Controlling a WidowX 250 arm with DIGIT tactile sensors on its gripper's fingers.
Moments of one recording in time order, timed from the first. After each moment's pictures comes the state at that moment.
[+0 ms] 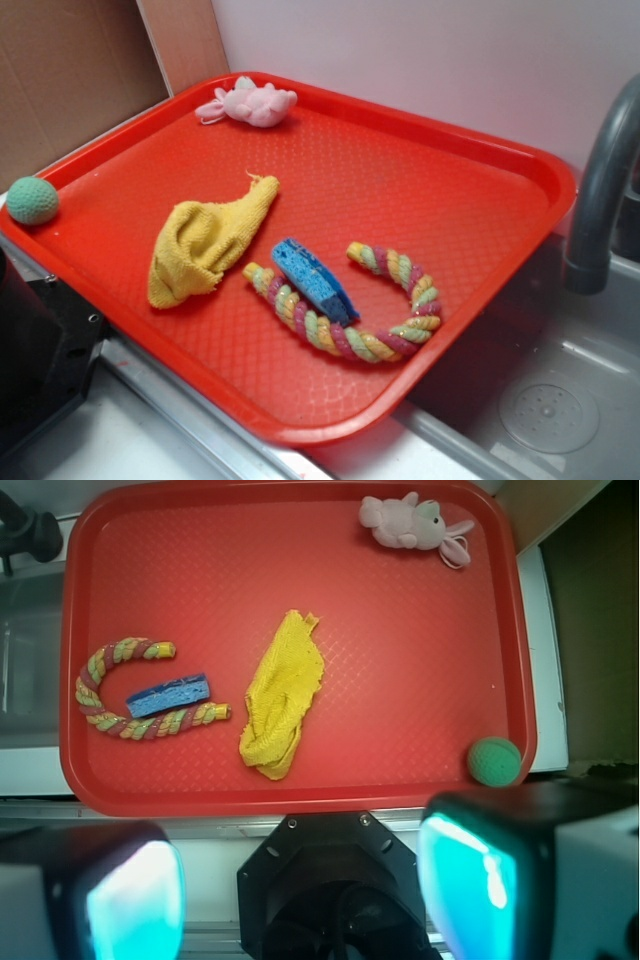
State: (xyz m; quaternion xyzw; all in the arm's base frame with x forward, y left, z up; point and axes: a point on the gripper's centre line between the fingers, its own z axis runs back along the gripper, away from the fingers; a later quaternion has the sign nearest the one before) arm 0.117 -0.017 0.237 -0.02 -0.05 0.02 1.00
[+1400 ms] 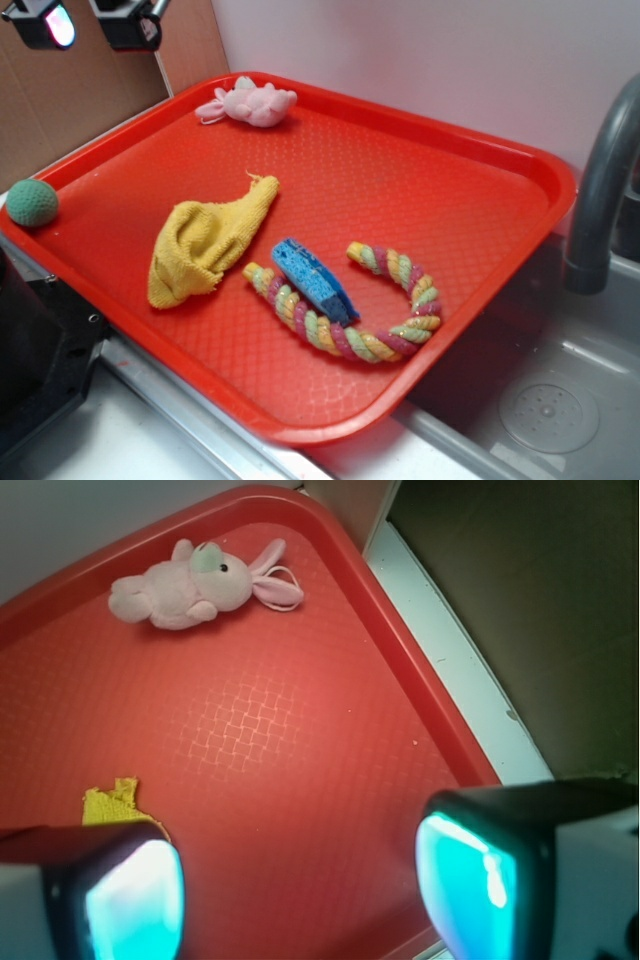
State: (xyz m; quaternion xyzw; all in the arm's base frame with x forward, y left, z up) arm 0.189 0.085 0.149 0.03 -0.07 0.26 0.96
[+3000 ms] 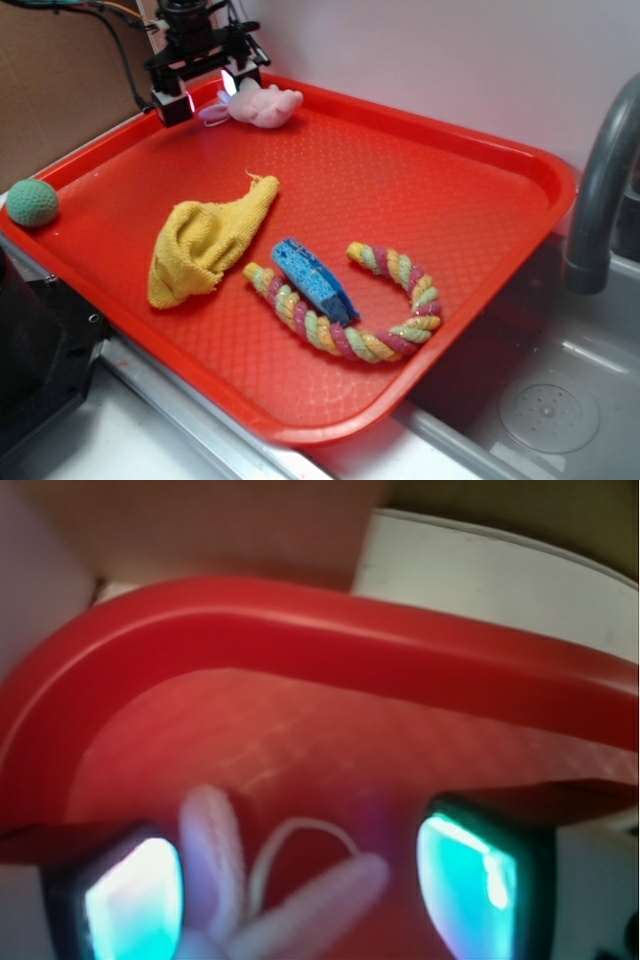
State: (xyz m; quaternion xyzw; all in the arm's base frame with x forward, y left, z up) arm 0.310 0.140 0.025 0.06 -0.08 0.61 0.79
